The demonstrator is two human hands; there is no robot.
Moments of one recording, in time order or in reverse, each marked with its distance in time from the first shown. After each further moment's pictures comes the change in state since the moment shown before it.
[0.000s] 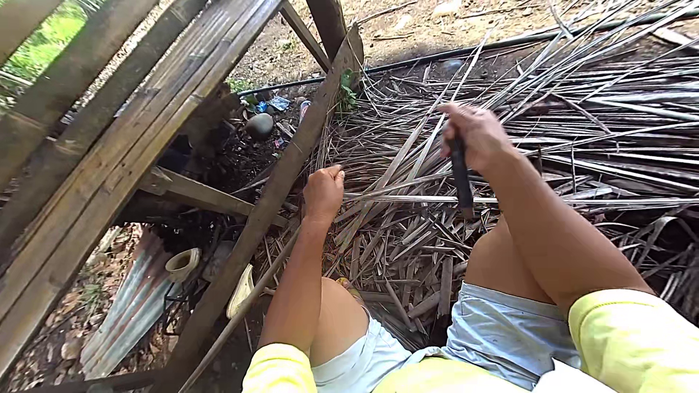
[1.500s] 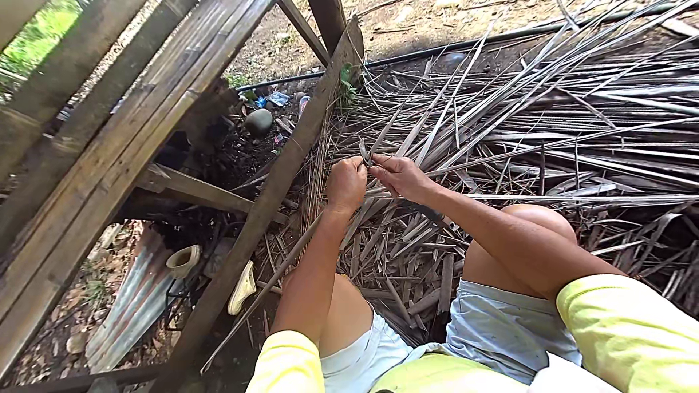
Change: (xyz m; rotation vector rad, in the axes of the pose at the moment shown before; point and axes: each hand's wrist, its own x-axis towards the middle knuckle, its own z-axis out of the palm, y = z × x) left_hand 0.008 0.028 0.025 -0.087 -0.050 0.074; right_hand -0.021 0.067 0.074 -0.508 -0.473 -0.189
